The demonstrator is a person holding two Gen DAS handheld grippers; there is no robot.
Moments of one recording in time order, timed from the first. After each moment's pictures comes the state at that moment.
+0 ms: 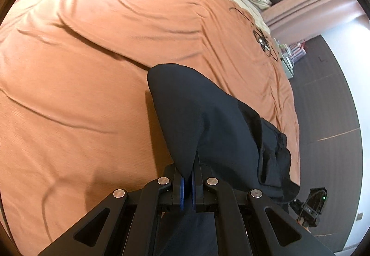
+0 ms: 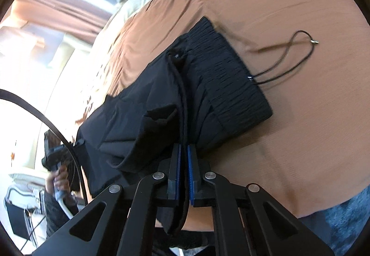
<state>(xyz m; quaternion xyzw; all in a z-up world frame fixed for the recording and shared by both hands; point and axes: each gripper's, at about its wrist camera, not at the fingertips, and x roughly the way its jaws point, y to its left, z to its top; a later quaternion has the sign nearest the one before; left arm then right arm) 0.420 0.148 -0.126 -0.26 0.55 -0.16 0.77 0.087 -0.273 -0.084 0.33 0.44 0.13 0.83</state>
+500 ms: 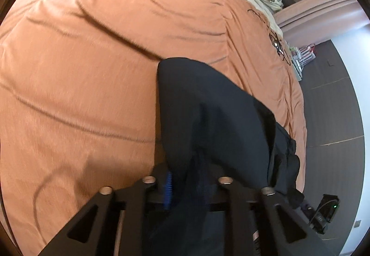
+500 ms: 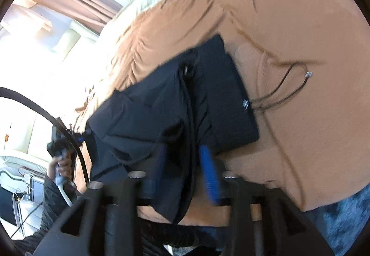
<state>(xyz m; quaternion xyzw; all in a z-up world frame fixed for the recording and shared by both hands) 0.424 0.179 -0.153 -0.27 0.57 -0.14 0.76 0.113 -0.322 -0.051 0.27 0.43 0.12 0.85</state>
